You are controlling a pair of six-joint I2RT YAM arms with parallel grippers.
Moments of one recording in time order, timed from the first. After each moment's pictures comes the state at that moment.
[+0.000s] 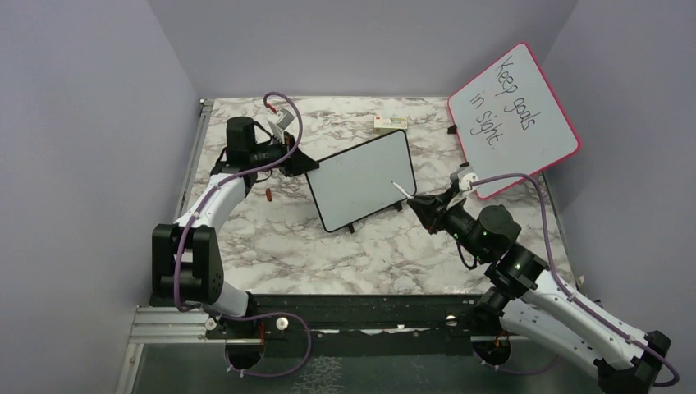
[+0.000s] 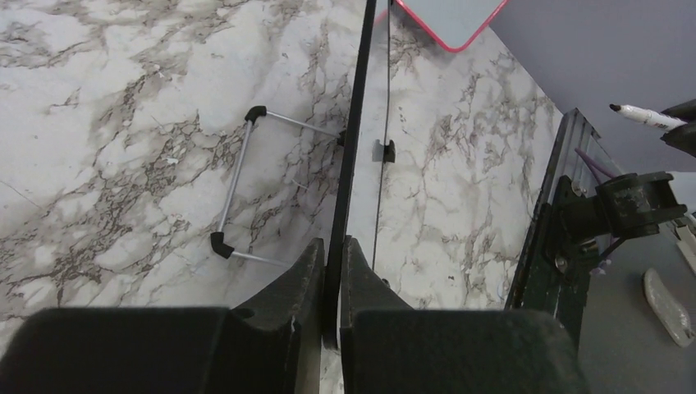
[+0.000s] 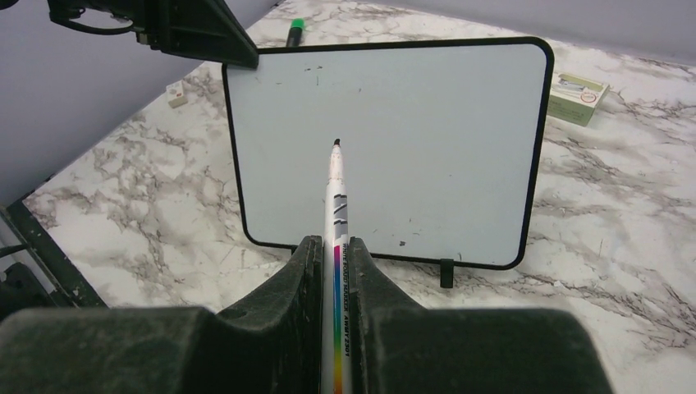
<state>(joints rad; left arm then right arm) -0.08 1.49 1.03 0.00 0.99 -0.12 0.78 0.62 0.56 0.01 0.12 0.16</state>
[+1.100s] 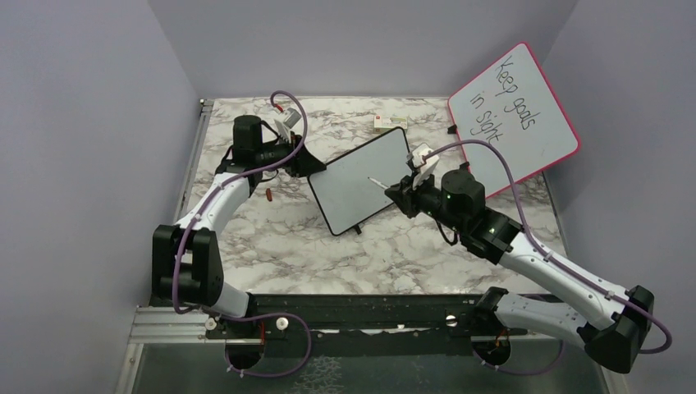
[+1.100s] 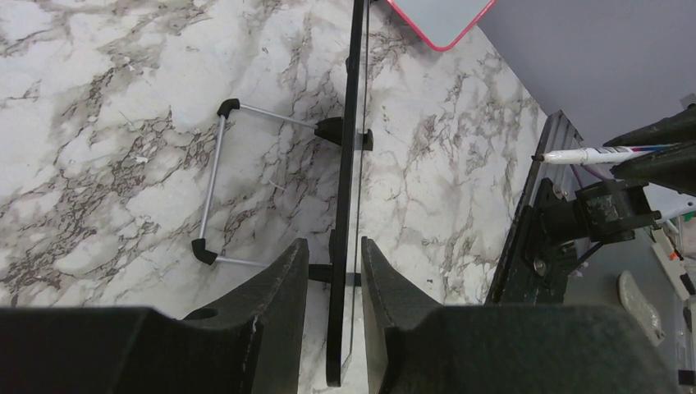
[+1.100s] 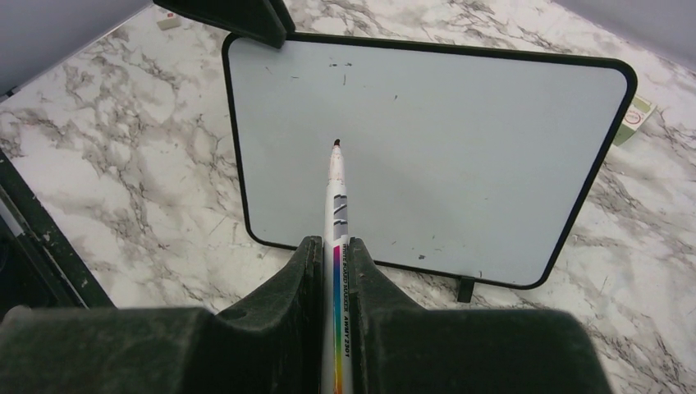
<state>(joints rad) -0.13 1.46 1.03 -0.03 0.97 -0.17 0.80 0.97 0.85 -0.12 0.04 0.04</state>
